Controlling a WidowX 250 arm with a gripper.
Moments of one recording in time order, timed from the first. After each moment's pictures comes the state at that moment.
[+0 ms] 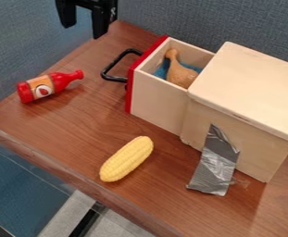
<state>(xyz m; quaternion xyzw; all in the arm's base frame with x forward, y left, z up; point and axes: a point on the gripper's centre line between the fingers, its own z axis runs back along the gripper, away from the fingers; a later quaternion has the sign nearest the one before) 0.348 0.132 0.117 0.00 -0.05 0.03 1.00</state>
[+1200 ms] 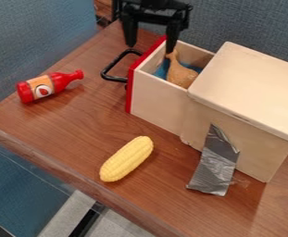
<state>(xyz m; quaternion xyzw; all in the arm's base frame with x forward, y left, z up) 0.380 0.023 0.123 -0.03 -0.05 0.14 0.99</state>
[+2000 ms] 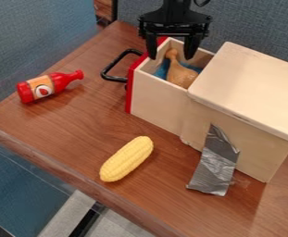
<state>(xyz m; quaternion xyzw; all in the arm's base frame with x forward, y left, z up) 0.401 0.005 0.099 -0.01 -0.13 0.32 0.94</state>
